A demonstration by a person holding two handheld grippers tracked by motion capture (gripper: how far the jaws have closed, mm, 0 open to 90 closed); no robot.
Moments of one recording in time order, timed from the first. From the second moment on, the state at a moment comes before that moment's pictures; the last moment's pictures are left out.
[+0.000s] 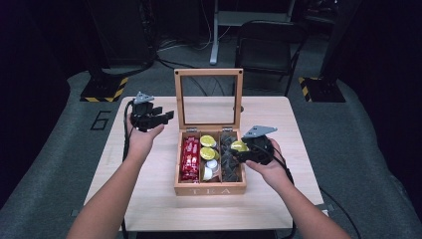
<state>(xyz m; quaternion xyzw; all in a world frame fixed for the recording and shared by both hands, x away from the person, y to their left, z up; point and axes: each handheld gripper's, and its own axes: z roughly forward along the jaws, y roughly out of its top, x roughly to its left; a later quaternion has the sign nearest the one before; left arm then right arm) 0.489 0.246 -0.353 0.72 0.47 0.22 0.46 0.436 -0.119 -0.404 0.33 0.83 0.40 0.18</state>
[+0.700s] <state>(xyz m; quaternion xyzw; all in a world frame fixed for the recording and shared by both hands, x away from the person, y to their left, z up) 0.488 0.247 -0.356 0.72 0.47 0.22 0.46 0.450 -0.169 -0.417 0.40 0.81 0.38 0.22</state>
